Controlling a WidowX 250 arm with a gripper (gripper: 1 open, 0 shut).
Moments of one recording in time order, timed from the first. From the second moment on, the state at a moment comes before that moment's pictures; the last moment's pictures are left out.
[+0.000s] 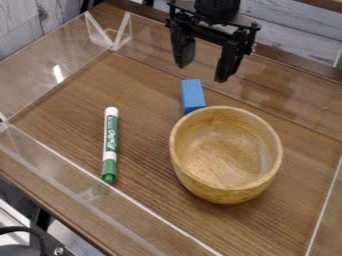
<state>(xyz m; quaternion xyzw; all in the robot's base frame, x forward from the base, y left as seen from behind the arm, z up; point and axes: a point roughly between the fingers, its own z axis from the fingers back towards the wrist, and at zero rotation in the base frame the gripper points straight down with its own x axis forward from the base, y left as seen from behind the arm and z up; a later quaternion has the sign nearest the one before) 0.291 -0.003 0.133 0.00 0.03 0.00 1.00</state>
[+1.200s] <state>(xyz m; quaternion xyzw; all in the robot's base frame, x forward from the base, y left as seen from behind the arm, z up) 0.202 0.065 0.099 -0.01 0.02 0.06 1.00</state>
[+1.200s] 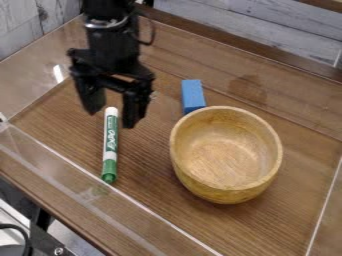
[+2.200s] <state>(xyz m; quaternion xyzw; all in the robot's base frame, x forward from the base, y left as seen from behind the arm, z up) 0.195 0.067 0.063 -0.01 0.03 0.05 1.00</state>
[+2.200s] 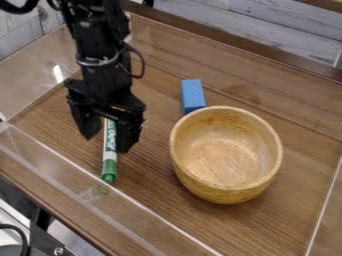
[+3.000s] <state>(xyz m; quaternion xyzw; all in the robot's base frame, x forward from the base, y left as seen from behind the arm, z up) 0.195 0.068 0.035 -0.01 0.04 0.05 1.00</state>
